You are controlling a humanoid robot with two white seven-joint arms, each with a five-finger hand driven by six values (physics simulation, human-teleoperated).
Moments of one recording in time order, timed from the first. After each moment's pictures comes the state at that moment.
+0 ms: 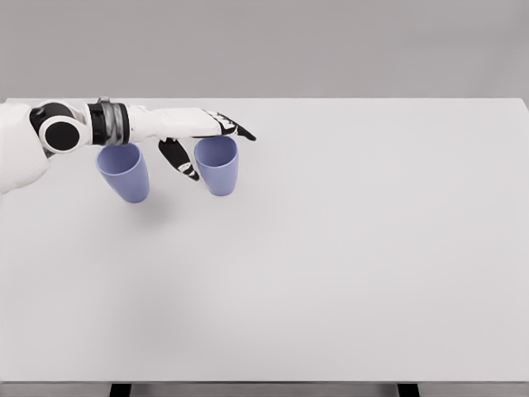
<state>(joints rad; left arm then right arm) -1.20 0.58 -1.43 -1.02 0.09 -0.61 -0.33 0.00 0.00 0.06 0.15 0.14 -0.14 0.61</state>
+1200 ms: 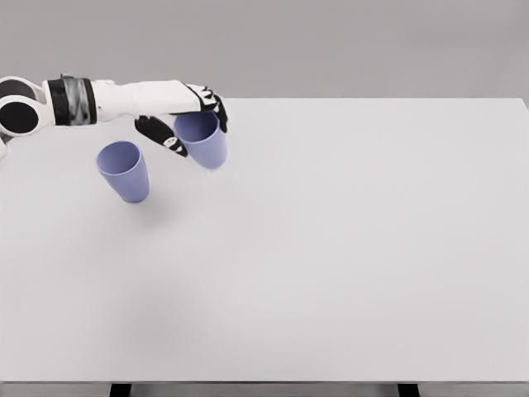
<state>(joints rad) -1.26 0.72 -1.40 -1.16 0.12 -0.61 -0.33 0.00 0.00 0.06 0.15 0.14 -0.14 0.61</state>
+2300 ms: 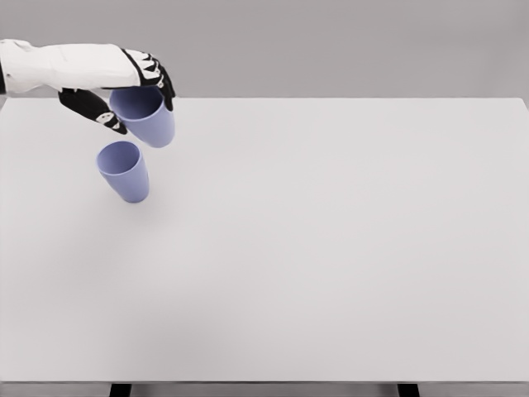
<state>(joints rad) -1.50 0.97 -1.54 -1.39 0.16 -0.61 -0.38 0.00 0.00 0.06 0.15 0.14 -0.14 0.61</state>
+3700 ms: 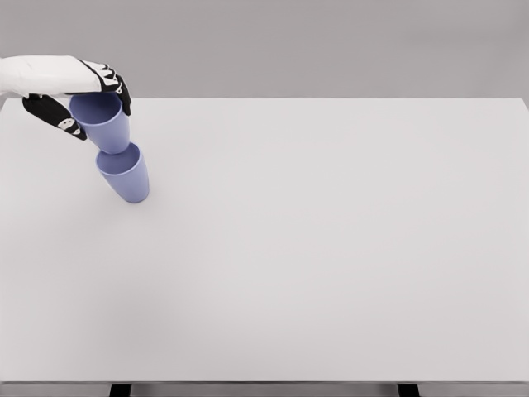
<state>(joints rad) -1.52 1.00 -1.64 -1.24 0.16 -0.61 -0.40 0.00 0.00 0.06 0.15 0.14 -0.14 0.61</state>
